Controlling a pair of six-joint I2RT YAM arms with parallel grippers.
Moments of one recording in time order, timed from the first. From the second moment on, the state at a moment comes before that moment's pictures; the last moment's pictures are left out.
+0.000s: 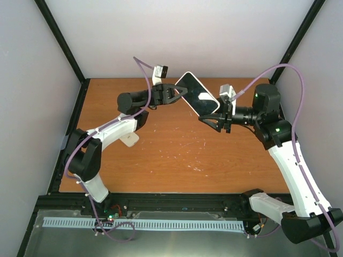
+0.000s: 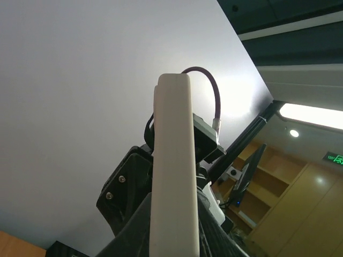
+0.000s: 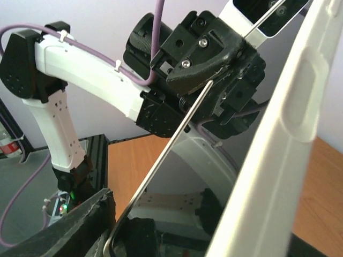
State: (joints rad) left arm -0.55 1.71 1.23 1.37 1.00 -1.63; right arm 0.28 1.06 1.27 -0.51 -1.03 -0.17
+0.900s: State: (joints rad) left arm -0.54 1.72 1.12 1.44 0.92 -1.71; right arm 0.27 1.06 1.29 -0.68 -1.12 -0.46
